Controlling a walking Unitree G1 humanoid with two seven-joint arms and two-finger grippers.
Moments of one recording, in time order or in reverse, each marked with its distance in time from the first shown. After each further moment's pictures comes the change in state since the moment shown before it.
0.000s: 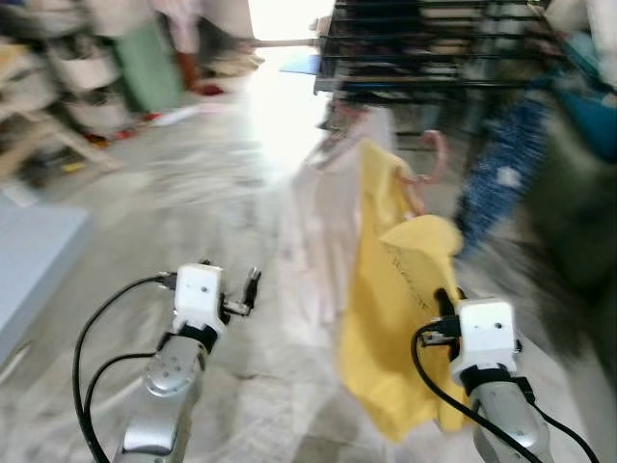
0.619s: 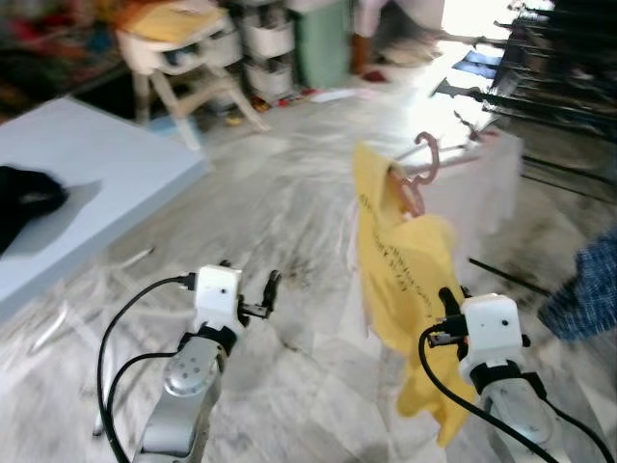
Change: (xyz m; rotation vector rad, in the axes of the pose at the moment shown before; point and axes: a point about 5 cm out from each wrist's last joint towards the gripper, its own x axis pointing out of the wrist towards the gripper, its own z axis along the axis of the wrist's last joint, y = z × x) left arm 0.002 -0.017 -0.002 -0.021 0.002 -0.048; right arm 0.002 -0.005 -0.001 -0.031 0.000 0.065
